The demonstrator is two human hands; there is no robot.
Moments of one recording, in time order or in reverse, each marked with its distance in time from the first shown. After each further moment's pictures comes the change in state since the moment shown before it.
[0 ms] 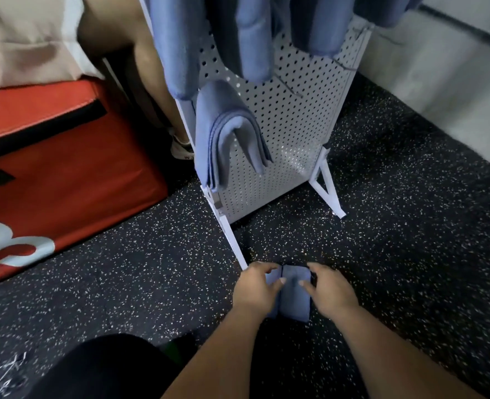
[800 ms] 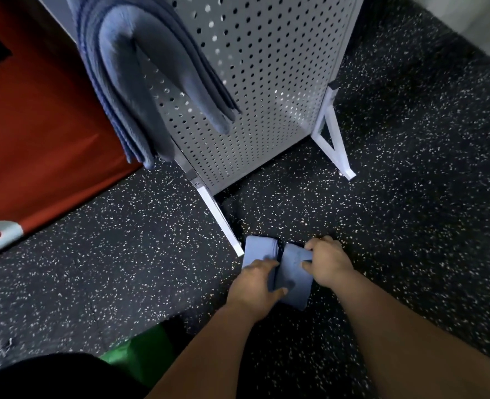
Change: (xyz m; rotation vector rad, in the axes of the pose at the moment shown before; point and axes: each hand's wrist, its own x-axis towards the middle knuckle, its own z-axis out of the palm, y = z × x) left_hand 0.025 -0.048 0.060 0.314 -0.279 0.039; right_hand 0.079 0.045 0.052 -0.103 -0.204 0.058
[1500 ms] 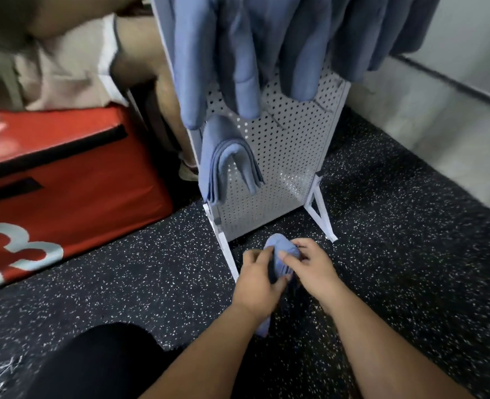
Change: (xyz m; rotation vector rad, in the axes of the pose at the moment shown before) left_hand -0.069 0.082 -0.098 -0.272 0.429 0.177; right_hand -0.120 -0.078 -0.114 0.950 0.258 -0.297
